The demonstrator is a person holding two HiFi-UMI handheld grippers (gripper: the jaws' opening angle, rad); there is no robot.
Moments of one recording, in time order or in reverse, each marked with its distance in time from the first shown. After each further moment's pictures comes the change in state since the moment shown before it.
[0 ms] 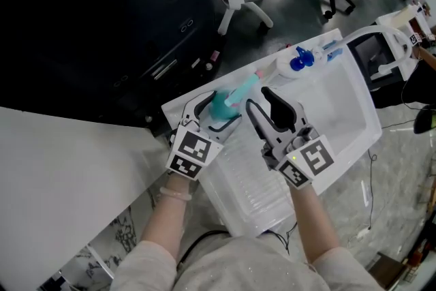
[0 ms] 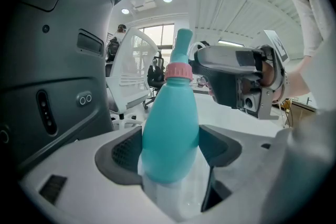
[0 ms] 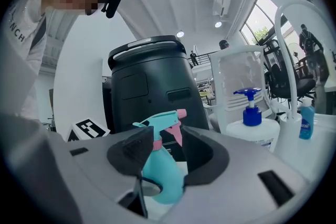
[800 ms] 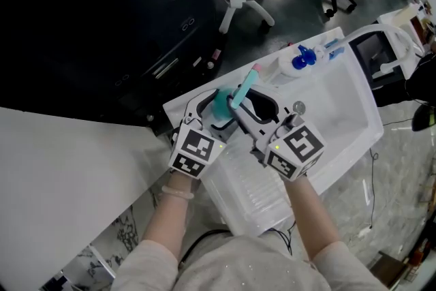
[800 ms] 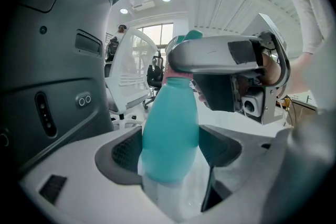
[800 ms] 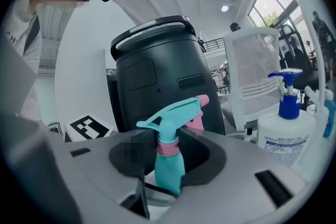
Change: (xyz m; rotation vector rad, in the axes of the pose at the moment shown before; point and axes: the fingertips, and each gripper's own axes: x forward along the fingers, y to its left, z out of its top) left arm 0.003 0.000 0.001 0.012 0.009 0.000; right arm 0.038 0.026 -0.014 0.012 0.128 0.106
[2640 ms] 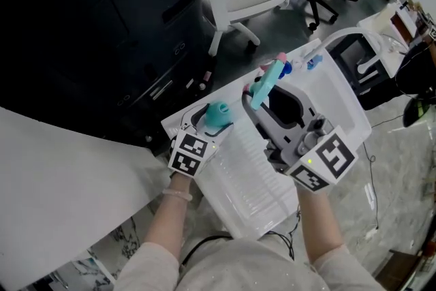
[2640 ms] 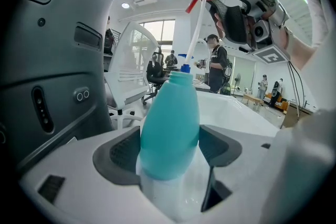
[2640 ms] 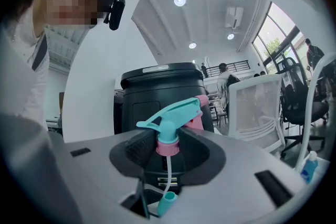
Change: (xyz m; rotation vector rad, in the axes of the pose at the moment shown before) left arm 0.005 0.004 -0.007 -0.034 0.043 -0.019; right arm -0.063 0.022 0.129 -0.124 -0.235 -0.032
